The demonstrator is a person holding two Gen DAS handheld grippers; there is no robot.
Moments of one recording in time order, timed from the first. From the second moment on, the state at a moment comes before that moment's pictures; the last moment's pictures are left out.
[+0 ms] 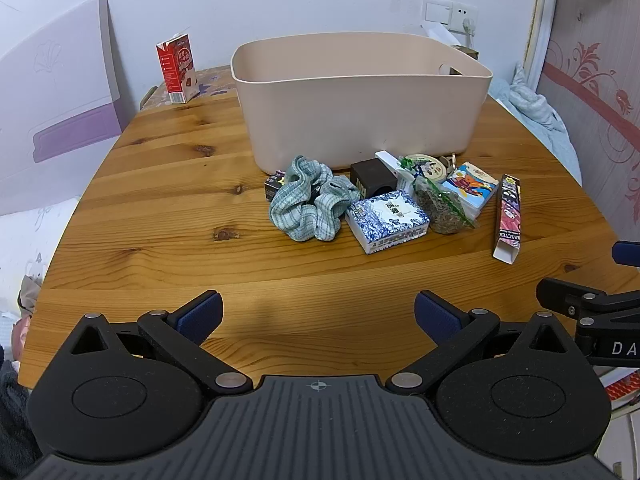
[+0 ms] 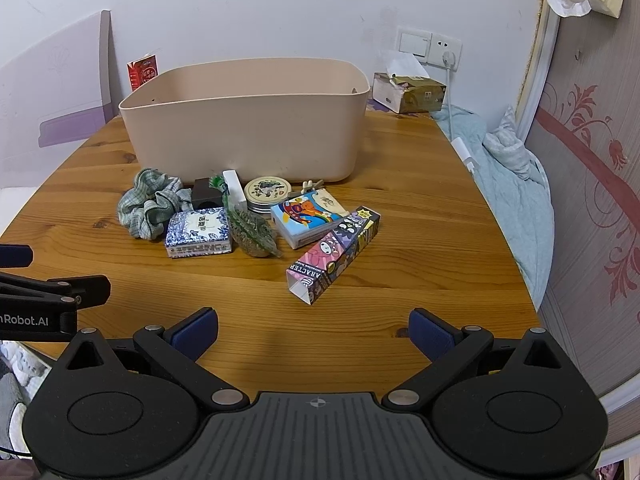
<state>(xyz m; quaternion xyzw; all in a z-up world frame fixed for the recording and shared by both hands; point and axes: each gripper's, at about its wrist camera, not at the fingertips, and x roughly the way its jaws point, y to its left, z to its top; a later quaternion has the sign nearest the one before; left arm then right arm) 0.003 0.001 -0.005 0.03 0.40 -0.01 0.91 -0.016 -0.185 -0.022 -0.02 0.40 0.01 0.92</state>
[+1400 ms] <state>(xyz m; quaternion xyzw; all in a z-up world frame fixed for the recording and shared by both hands) 0.080 0.034 -0.032 0.03 0.42 -0.02 0.91 0.046 -0.187 -0.046 0.00 0.42 0.00 0.91</state>
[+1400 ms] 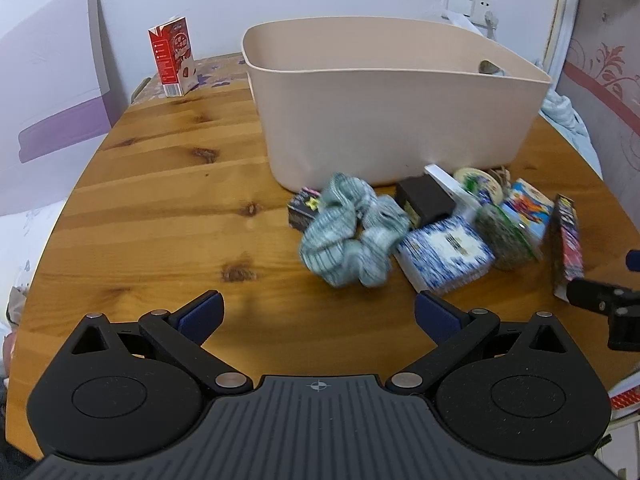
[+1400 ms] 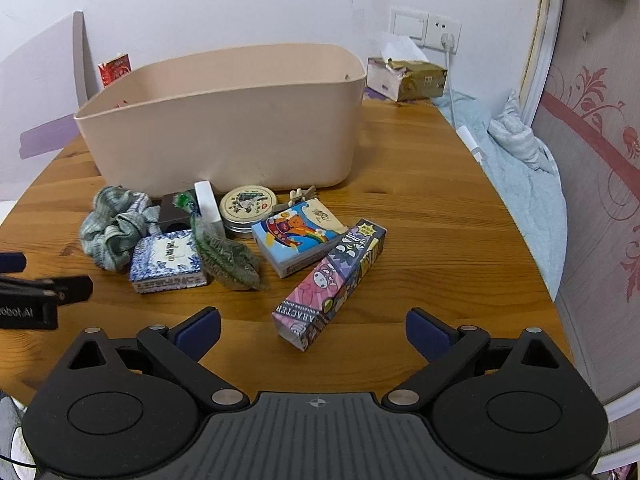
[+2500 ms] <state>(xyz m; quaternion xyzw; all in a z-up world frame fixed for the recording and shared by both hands) 0.113 0.047 -0.041 -0.05 0.41 -0.11 0.90 0.065 -0.202 -0.072 0.03 0.43 -0.02 0.90</state>
